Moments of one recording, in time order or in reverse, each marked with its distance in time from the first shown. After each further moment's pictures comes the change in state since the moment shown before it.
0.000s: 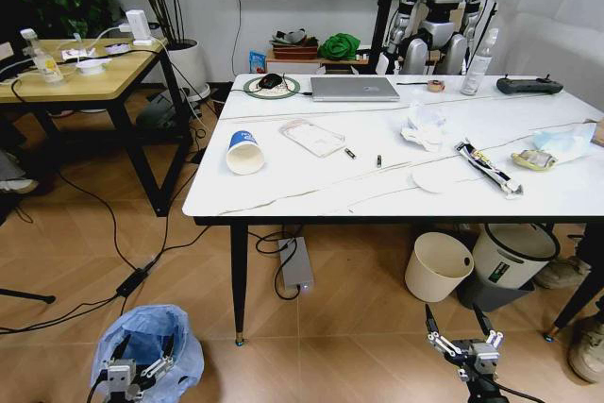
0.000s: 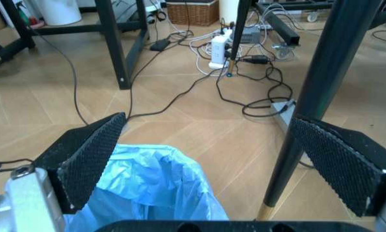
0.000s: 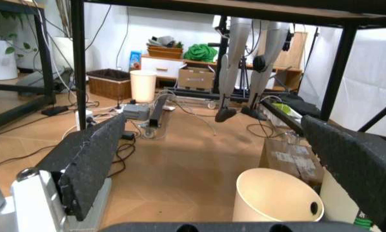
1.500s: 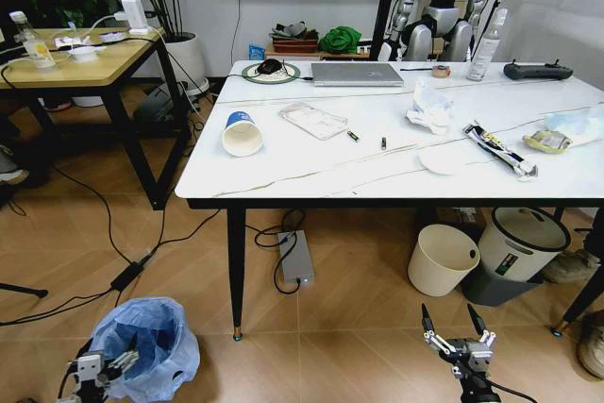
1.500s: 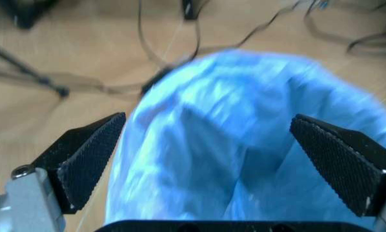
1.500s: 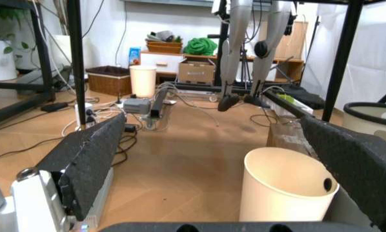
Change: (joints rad) left arm -0.265 0.093 -0.109 0.373 0.010 0.193 -0.046; right arm 0.048 0.000 -0.008 -0.104 0.020 0.051 -0.015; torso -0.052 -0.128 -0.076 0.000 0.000
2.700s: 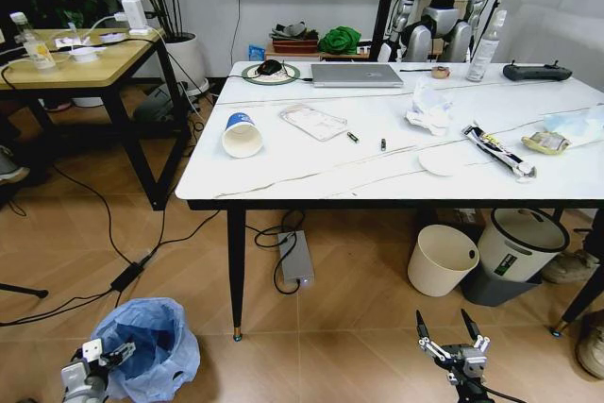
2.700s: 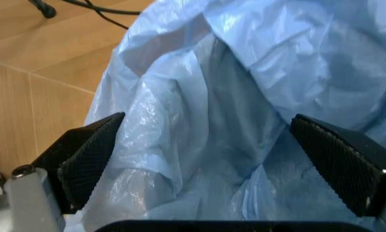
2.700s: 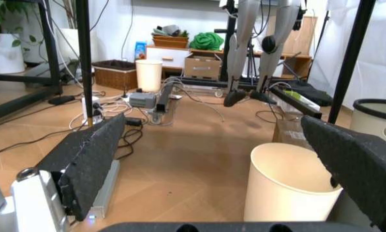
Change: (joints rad) left arm -0.291 0.040 0.028 0.350 -0.023 0.125 -0.010; right arm -0.008 0.000 -0.008 0.001 -0.018 -0.007 -0.008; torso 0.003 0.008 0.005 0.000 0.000
